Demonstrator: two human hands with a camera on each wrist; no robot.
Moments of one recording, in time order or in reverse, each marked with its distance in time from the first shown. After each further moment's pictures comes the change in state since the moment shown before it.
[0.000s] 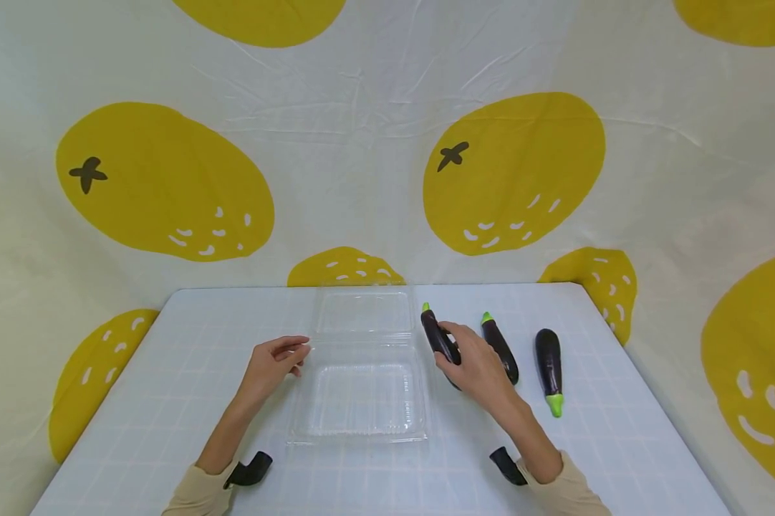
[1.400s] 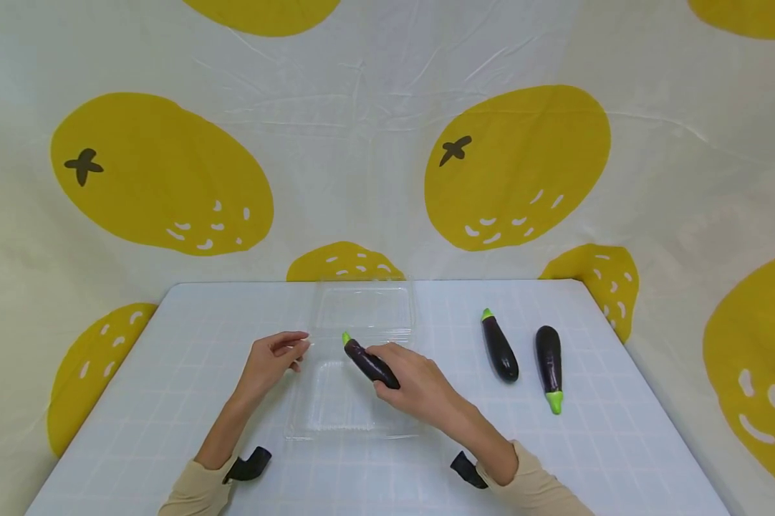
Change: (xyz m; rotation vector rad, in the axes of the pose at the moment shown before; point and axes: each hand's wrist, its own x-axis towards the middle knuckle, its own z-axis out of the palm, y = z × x) left_hand 0.001 0.001 -0.002 -0.025 -0.013 -0.007; right_hand 0.002 -0.072 0.031 0.075 -0.266 -0.267
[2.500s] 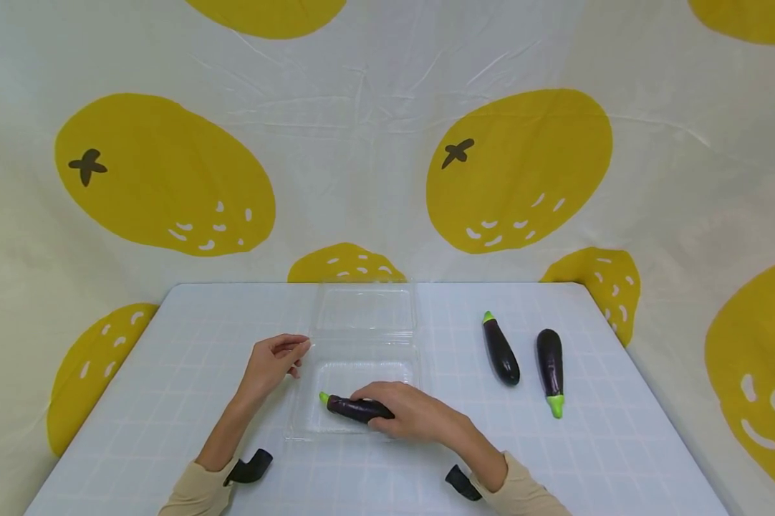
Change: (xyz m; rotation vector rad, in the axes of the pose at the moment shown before) left_hand -0.002 0.001 0.002 -0.022 0.030 -0.040; right_hand -0.004 0.019 0.032 0.213 -0.408 -0.091
